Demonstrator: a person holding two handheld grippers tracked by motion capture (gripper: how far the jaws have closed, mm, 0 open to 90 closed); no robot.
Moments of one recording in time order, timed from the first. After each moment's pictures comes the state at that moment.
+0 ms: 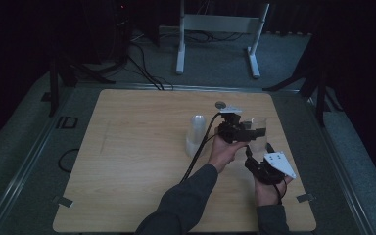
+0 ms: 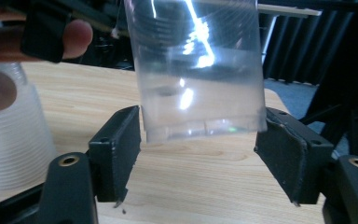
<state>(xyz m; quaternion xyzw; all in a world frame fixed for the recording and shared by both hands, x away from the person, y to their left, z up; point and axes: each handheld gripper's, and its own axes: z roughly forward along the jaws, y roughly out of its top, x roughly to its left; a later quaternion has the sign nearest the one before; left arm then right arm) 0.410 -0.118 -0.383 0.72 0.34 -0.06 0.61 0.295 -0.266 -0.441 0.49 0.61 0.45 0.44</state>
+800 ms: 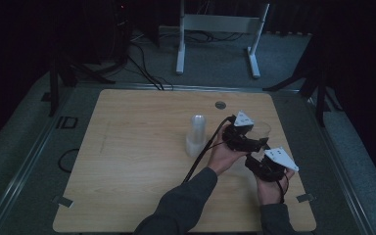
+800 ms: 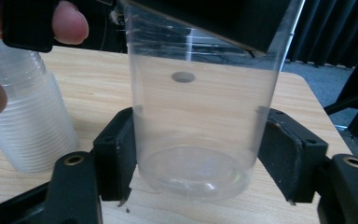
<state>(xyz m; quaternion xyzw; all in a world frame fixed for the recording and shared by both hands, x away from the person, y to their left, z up) 0.383 -0.133 -0.379 0.78 0.26 0.07 0.56 0.304 -0.271 -0.437 0.49 0.64 0.45 0.38</state>
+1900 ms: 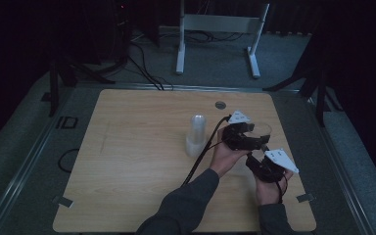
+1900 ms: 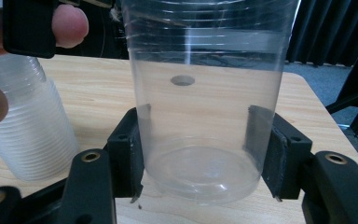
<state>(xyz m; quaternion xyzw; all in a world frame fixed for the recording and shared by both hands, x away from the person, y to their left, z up) 0.385 -0.130 -0.381 0.75 0.29 0.03 0.60 0.303 -0.271 -0.442 0.50 0.62 0.46 0.38</state>
